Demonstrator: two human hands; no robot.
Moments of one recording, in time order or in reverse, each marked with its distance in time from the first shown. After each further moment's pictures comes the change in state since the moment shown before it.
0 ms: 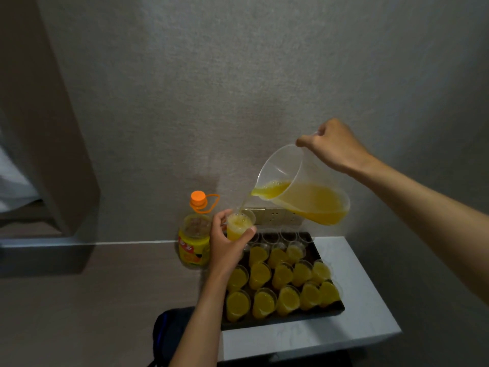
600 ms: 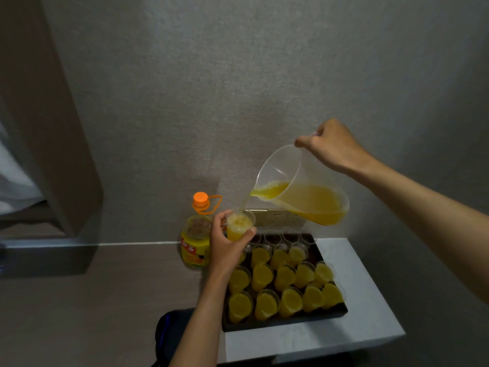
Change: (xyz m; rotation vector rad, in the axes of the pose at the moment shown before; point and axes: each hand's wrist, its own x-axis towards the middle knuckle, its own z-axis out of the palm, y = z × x) left_hand 0.001 0.004 -0.004 -0.001 -0.004 -0.004; right_hand 0.004 -0.004 0.004 -0.004 0.013 -0.005
